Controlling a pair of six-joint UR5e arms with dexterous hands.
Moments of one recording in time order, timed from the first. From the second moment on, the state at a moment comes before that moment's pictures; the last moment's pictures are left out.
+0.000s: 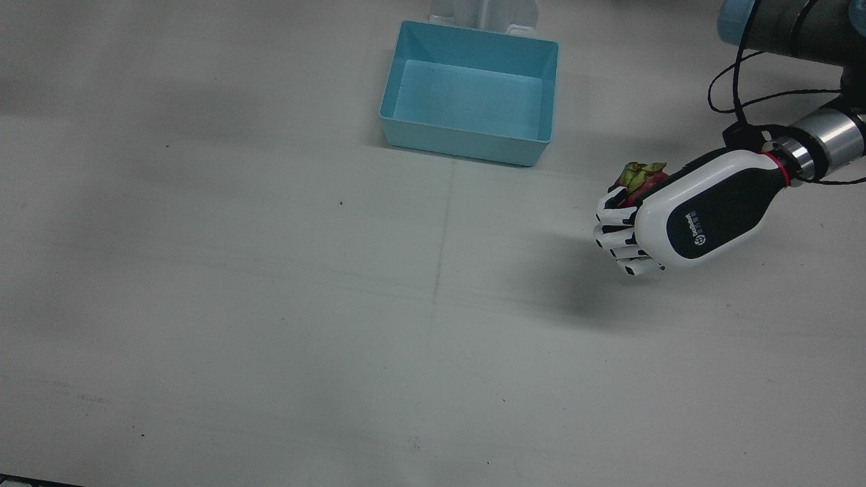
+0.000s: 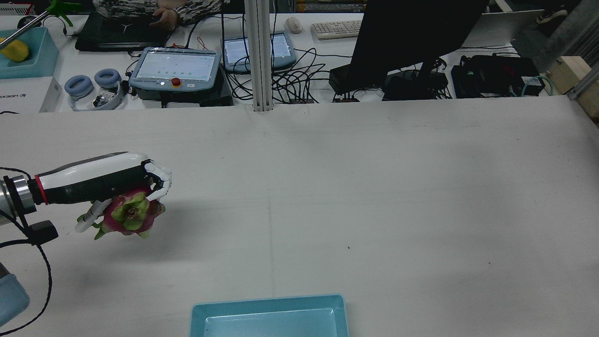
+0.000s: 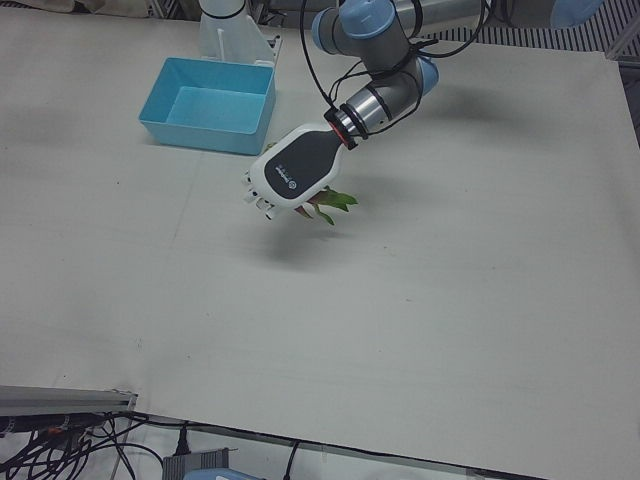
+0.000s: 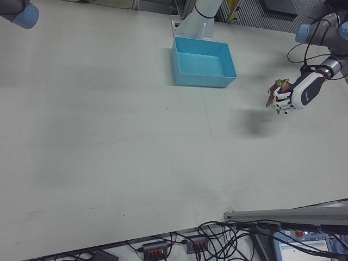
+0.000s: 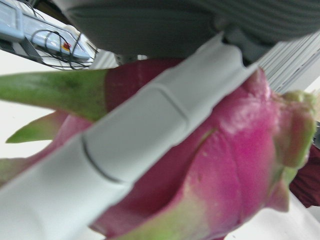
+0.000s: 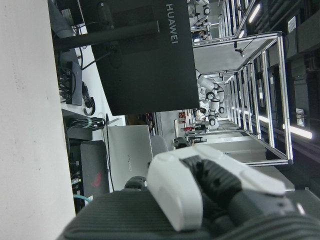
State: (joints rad) left arm -0.87 -1.88 -2.02 0.42 1.84 1.11; right arm 1.50 -1.65 1.62 -3.27 -1.57 0.14
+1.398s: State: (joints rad) left arm -0.40 -1.97 -2.07 0.04 1.84 0.72; right arm 1.50 -1.65 1.62 -3.27 -1.57 0.14
